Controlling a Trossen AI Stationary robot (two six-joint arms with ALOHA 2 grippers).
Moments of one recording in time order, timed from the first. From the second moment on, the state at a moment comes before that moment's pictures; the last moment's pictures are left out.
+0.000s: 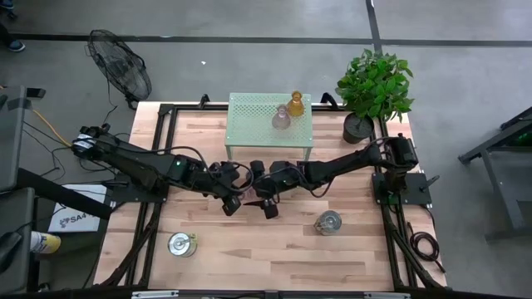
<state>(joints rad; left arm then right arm) -0.28 1.32 1.11 -0.65 -0.26 -0.82 0.09 1.89 1.19 0.36 -0.14 -0.27</state>
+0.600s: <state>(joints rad) -0.28 1.32 1.11 -0.63 -0.27 -0.81 0.08 1.89 1.19 0.36 -0.16 -0.28</state>
